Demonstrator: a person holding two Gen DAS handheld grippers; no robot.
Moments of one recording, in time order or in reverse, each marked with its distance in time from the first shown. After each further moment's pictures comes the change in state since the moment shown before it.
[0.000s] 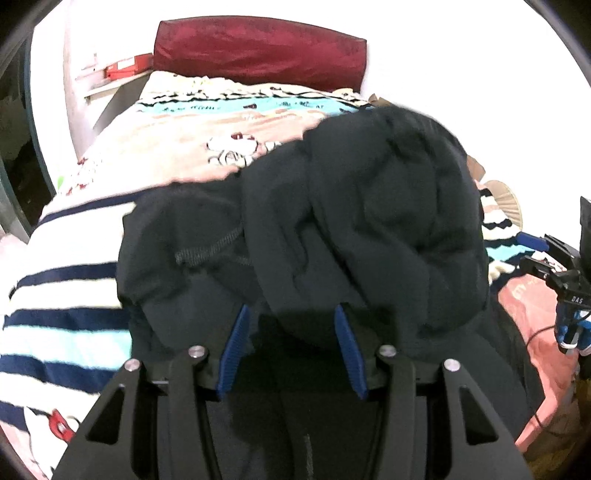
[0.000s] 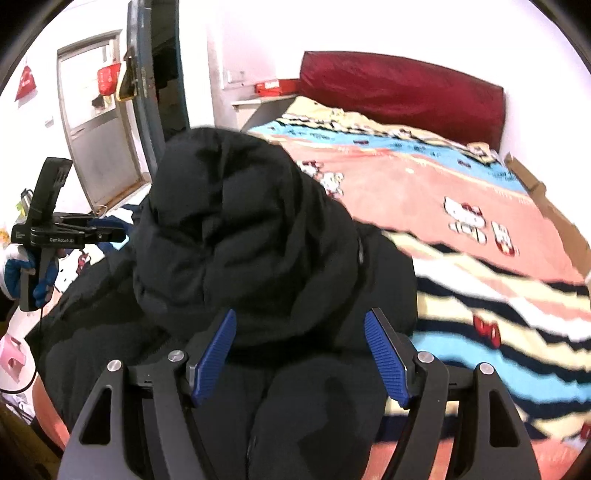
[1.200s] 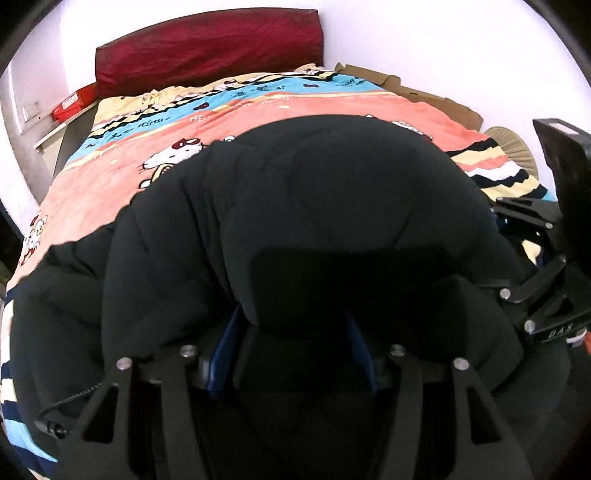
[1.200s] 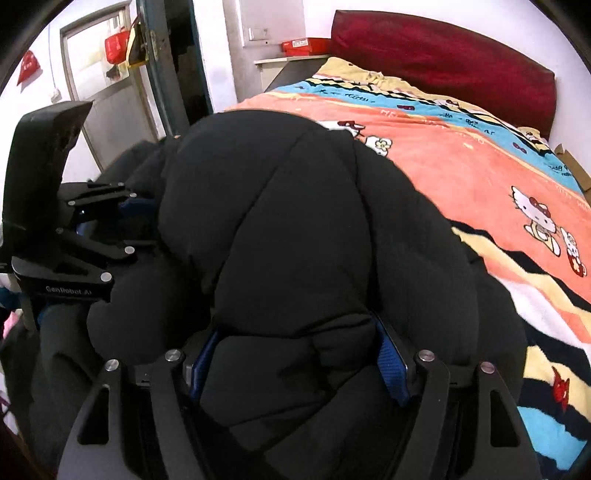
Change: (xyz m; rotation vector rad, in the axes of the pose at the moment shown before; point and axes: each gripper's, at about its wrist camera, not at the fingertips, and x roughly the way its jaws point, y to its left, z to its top) left arm 0.147 -0.059 0.032 0.213 0.042 0.026; right arm 0.165 0.012 0.024 -0.045 0.149 0.106
